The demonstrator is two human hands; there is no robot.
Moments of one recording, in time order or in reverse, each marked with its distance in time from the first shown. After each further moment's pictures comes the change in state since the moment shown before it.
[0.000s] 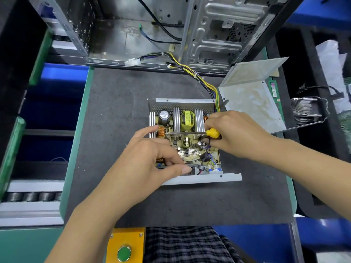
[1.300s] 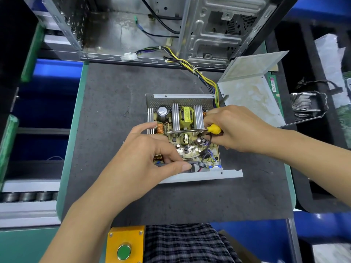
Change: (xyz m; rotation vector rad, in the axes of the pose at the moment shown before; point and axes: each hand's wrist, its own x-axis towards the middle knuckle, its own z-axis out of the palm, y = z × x) left_hand 0.001 -0.002 -0.001 -0.051 -0.005 -0.001; right_hand 0.000 0.005 -0.003 0.074 -0.030 -0.065
